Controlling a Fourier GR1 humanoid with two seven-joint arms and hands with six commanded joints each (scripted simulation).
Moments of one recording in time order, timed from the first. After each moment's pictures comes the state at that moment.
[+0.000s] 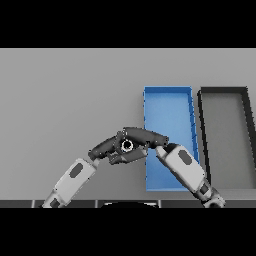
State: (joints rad) left arm -0.31 0.19 -0.55 -1.55 -0.03 -0.31 -0.03; right arm -0.55 -0.19 0.46 -1.72 -0.38 0.53 0.22
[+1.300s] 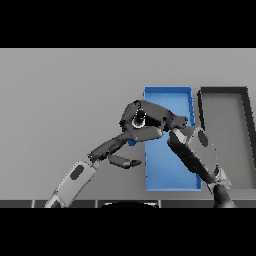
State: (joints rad) left arm -0.28 0.17 -0.54 -1.52 -0.06 -0.30 0.06; right arm -0.83 -0.28 0.27 -1.79 -0.91 0.27 0.50
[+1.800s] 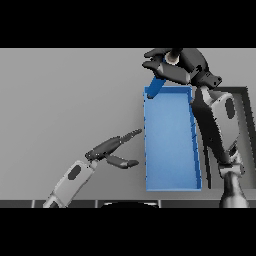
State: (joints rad) left arm -0.27 0.19 -0.53 -1.55 -0.04 -0.32 0.06; right arm -1.06 -0.44 0.08 -1.44 -0.81 0.14 0.42
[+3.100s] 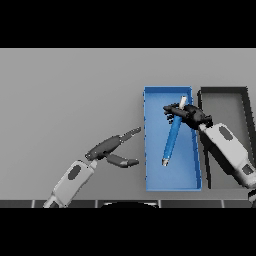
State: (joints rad) left arm -0.27 0.18 -0.52 -1.57 -0.02 -0.31 0.09; right arm -0.69 -0.72 0.71 -1.19 -1.03 -0.11 0.61
